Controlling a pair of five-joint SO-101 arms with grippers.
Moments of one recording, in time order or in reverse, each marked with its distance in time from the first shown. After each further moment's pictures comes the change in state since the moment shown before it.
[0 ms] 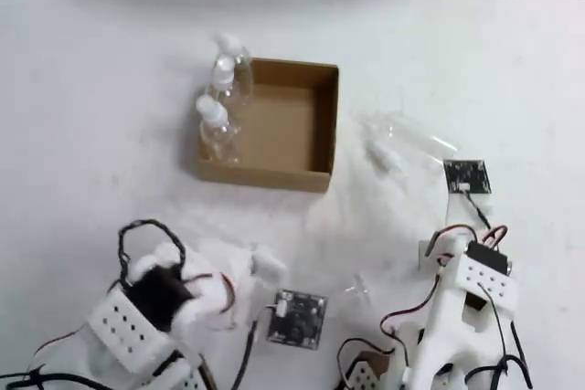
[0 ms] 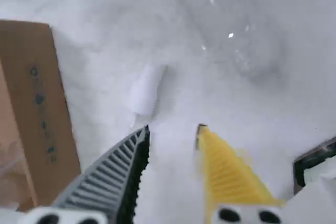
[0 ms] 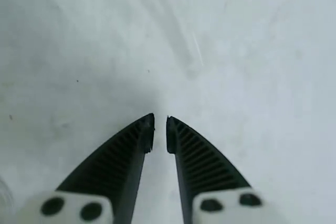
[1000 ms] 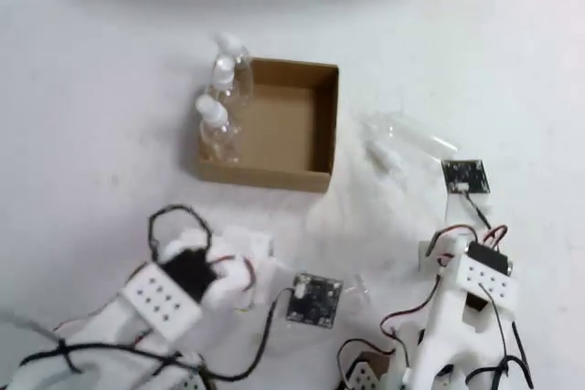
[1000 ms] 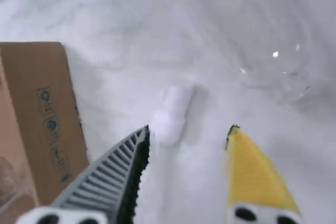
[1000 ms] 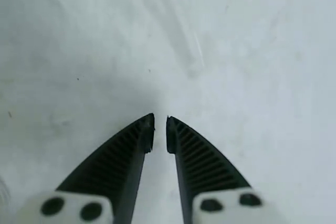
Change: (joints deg) left arm -1.6 14.7 3.6 -19.7 -3.5; right arm 0.0 0.0 0.0 0.0 1.5
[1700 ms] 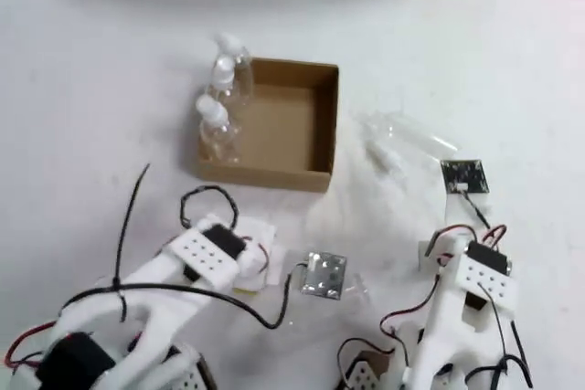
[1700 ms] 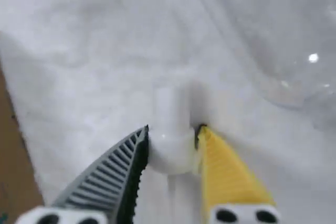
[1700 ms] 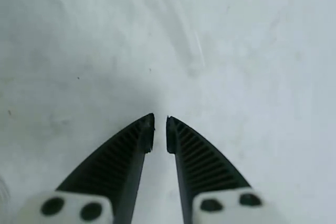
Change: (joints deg) left arm -4.1 28.4 -2.4 -16.7 0.2; right arm 0.0 0.0 0.0 -0.1 0.1
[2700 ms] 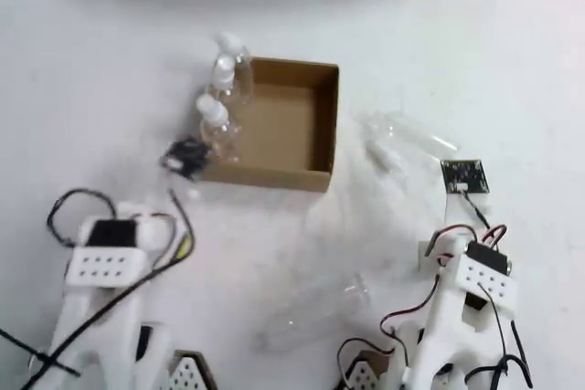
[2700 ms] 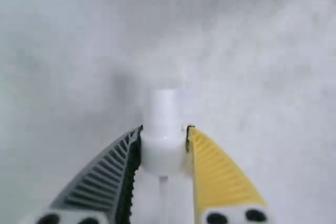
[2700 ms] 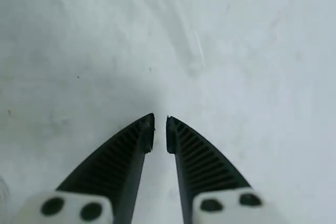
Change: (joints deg) left arm -38.8 -25.0 3.6 16.0 38.0; right arm 0.0 0.0 0.0 0.0 0.0
